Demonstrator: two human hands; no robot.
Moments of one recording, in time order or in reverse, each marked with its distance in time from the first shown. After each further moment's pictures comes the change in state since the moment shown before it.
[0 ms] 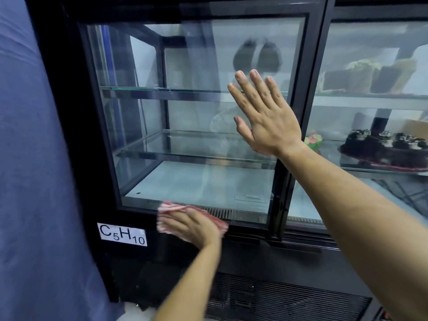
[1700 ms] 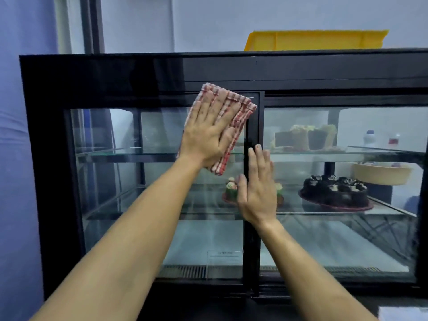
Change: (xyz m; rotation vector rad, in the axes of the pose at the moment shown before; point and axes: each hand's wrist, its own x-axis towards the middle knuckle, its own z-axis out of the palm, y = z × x) left_hand 0.046 0.354 0.100 0.441 -0.185 1.747; right_hand -0.052 0.003 -0.005 0.432 0.289 0.604
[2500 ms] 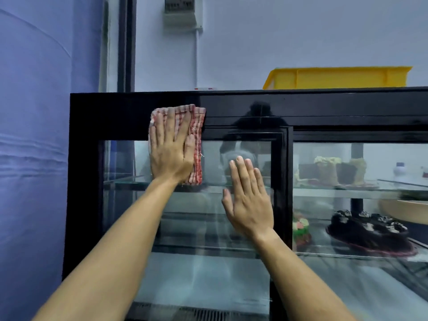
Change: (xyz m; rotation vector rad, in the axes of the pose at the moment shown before) left_hand -0.021 -0.114 -0.044 0.047 0.010 -0.414; right_hand 0.059 -0.053 0.052 -0.316 -0.078 -0.267
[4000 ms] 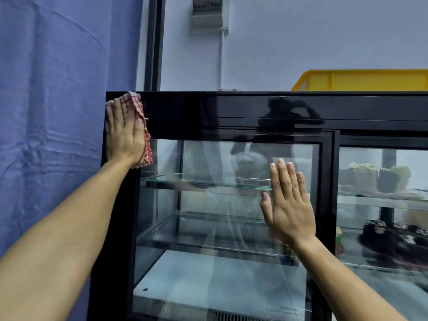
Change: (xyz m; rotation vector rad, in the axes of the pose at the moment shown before) left_hand 0.034 -0.197 -0.062 0.055 -0.063 -0.244; right_hand -0.003 -0.001 0.007 -0.091 0.038 -0.009
